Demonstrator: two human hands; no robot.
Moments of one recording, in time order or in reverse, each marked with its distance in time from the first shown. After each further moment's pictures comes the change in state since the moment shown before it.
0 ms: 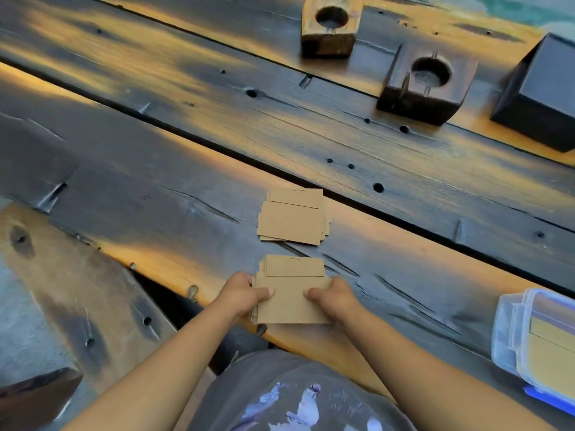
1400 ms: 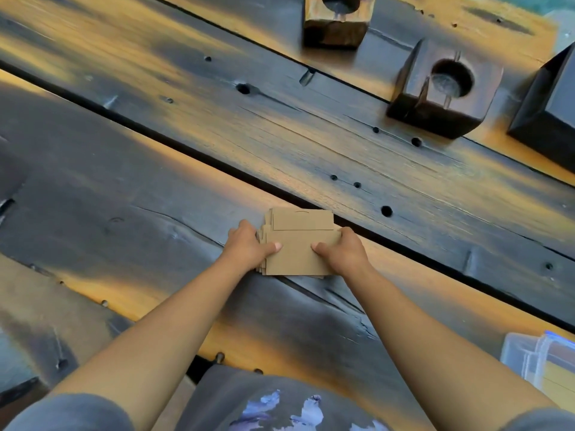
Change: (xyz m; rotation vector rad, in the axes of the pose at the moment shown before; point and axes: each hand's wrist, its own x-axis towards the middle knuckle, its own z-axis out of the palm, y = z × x) left_hand 0.117 0.116 -0.036 0.295 0.084 0.099; right_hand 0.094 -0.128 -0.038 -0.160 0.235 -0.150
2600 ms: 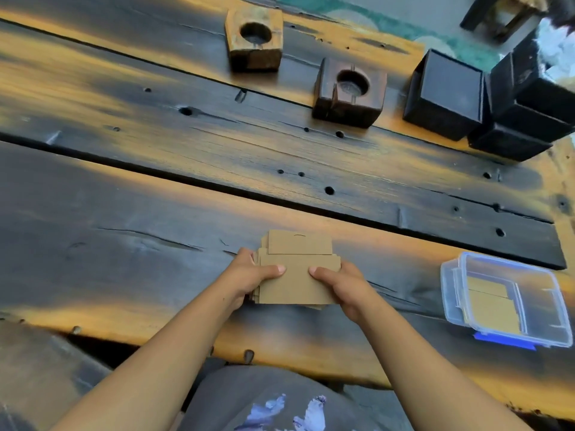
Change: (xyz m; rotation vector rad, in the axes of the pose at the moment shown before) left_hand -0.086 -0.020 0.045 -0.498 -0.363 0.113; right_hand -0.132 0.094 -0.021 0.675 -0.053 0.083
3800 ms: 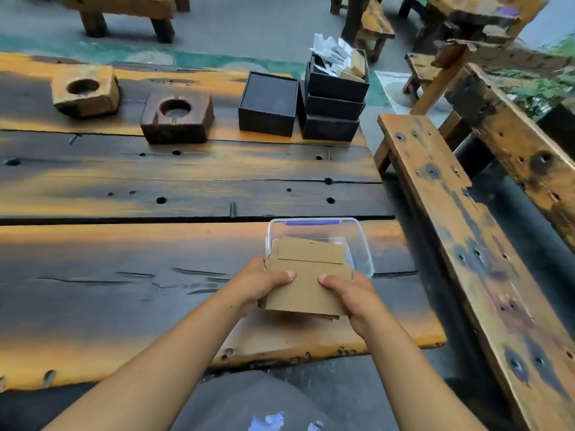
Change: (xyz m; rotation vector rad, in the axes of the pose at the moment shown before) left_hand -0.115 0.000 0.419 0.285 -0.257 0.146; right_hand -0.105 0.119 -0.398 0.321 0.278 -0.153
